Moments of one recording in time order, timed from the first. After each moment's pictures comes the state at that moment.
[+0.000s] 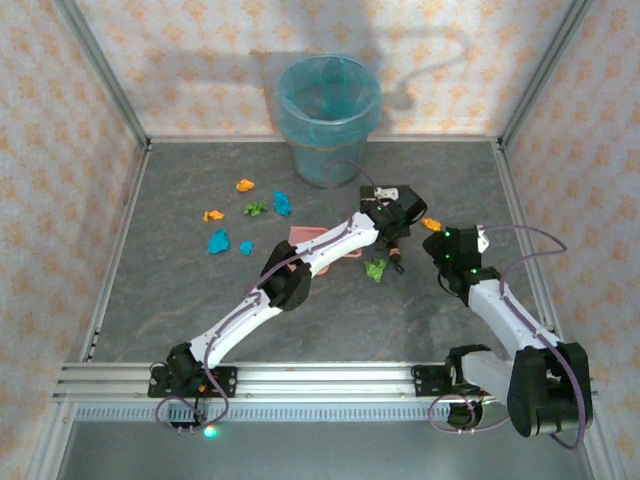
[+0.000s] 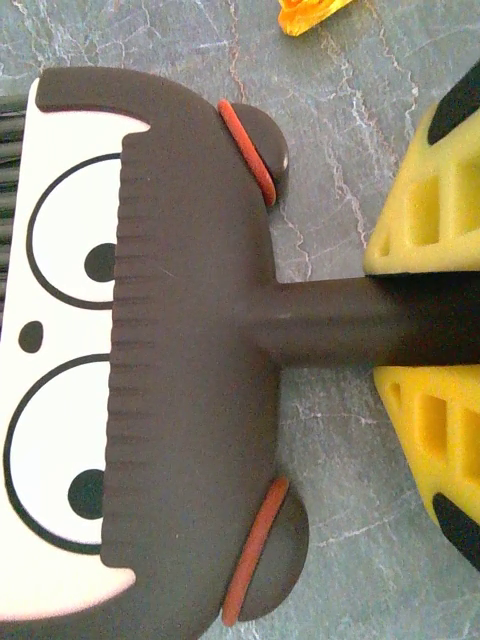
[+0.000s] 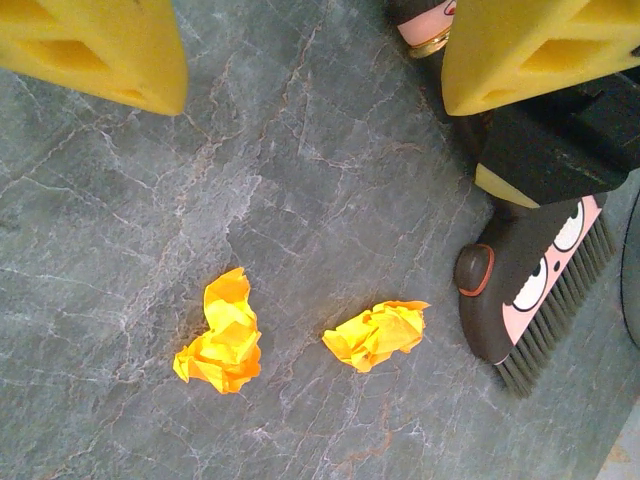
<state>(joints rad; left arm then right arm) -0.86 2.80 2.69 -0.93 -0.31 -0.93 0.10 1.07 0.51 -0.24 0.12 0.93</state>
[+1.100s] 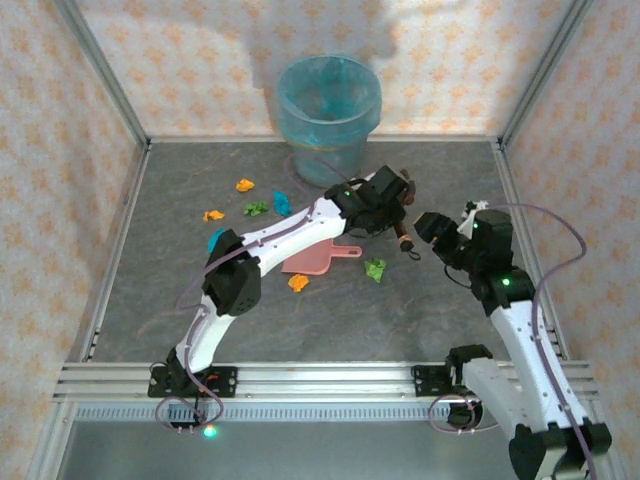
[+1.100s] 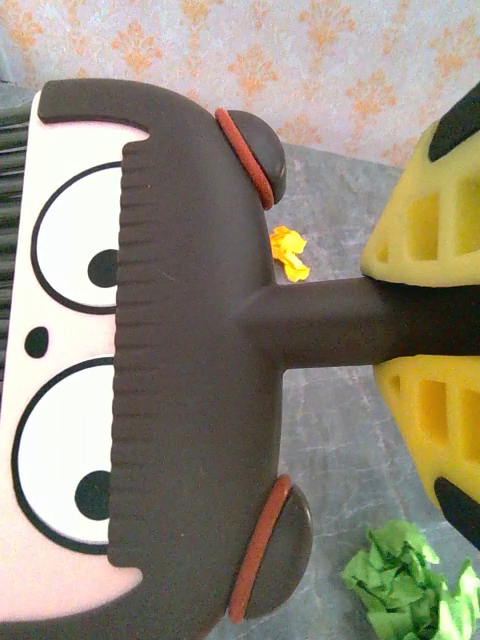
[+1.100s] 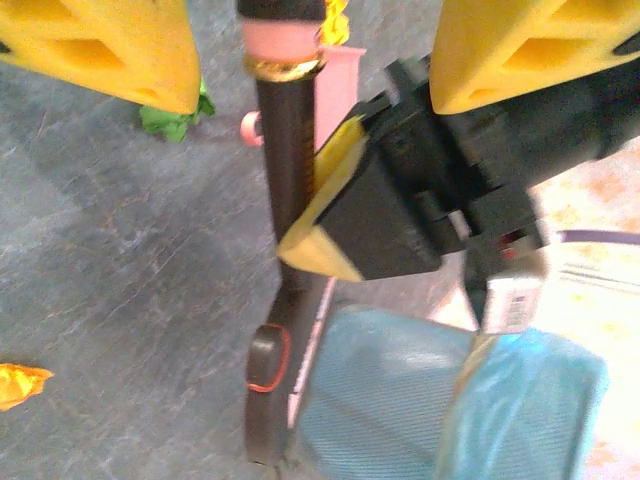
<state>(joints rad) -0.86 2.17 2.02 -0.69 -0.05 -1.31 0.10 0.76 0.78 -0.54 -0.36 0.83</state>
